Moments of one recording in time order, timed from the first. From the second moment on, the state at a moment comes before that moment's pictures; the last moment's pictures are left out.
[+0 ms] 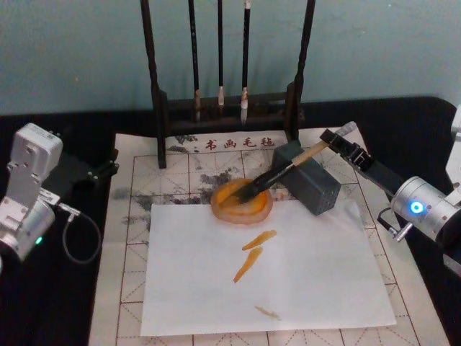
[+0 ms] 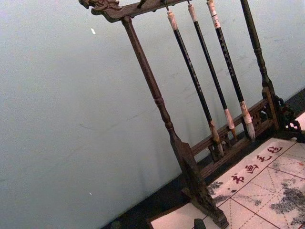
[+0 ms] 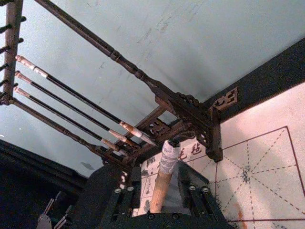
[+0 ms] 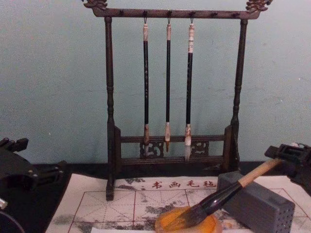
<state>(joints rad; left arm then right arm) -0.20 0.60 0.45 -1.41 -0.25 -0.12 0.03 0.33 0.52 -0.49 -1.25 1.45 0.18 0.31</state>
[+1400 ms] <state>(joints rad) -0.20 0.60 0.45 -1.41 -0.25 -0.12 0.03 0.29 0.57 -0.47 -1.31 1.39 0.11 0.33</state>
